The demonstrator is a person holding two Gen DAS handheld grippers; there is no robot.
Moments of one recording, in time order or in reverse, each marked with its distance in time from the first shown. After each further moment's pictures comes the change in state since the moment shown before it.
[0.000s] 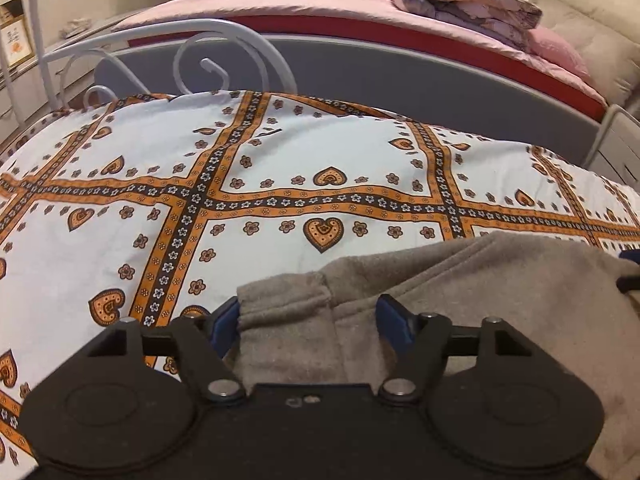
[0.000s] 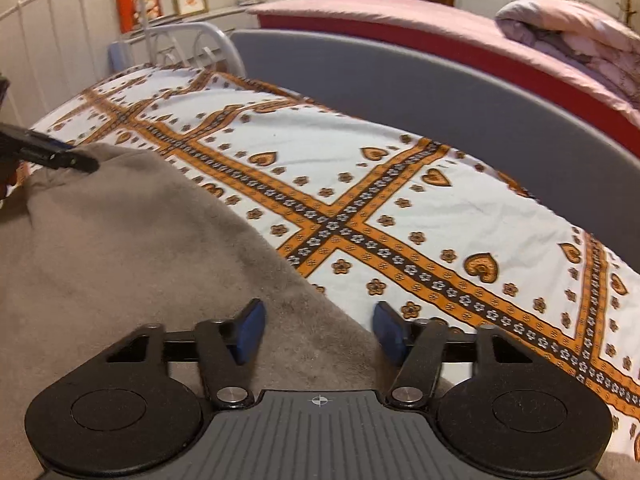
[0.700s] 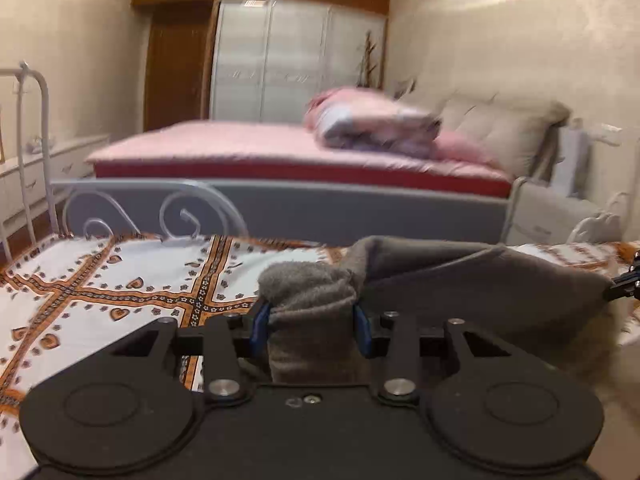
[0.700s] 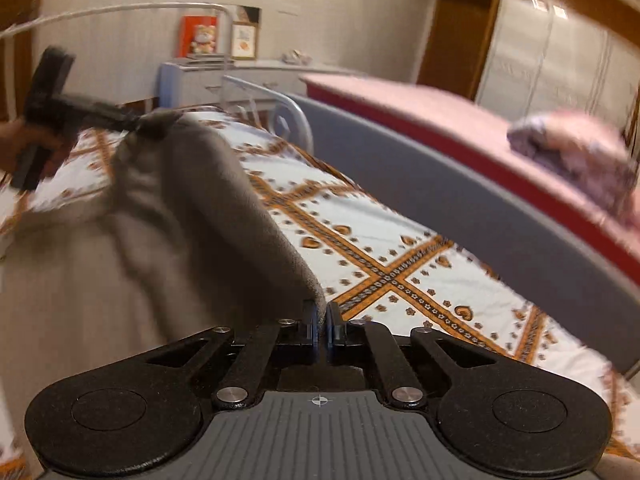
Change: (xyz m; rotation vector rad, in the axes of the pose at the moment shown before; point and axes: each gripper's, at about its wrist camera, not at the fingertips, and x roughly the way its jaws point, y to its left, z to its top) left arm -0.157 0.013 -0.063 0.104 -0.456 -0.186; right arm -0.154 0.118 -0.046 -0.235 -0.221 -0.082
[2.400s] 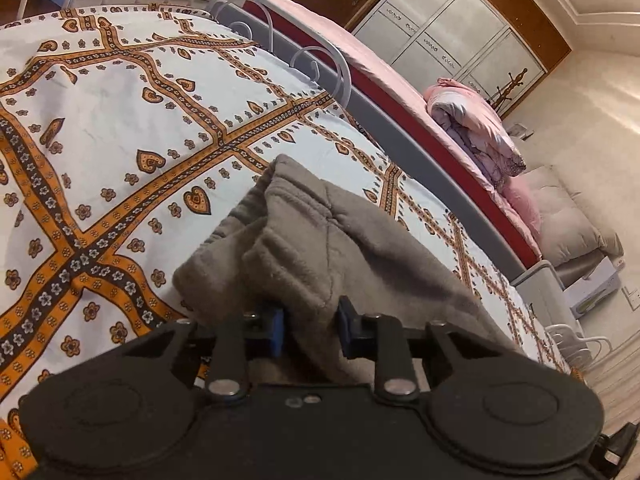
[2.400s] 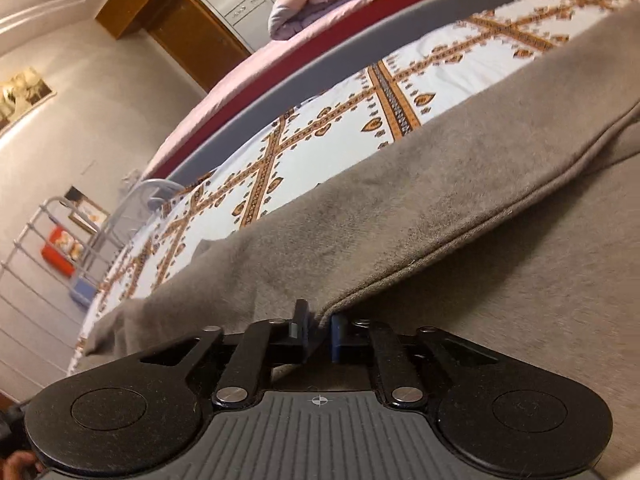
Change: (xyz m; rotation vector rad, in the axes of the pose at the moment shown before) left arm -0.091 -0.018 -0.115 -0.678 0.217 0.101; right arm -0.089 -0.002 -0.165 1.096 -0.036 -0.089
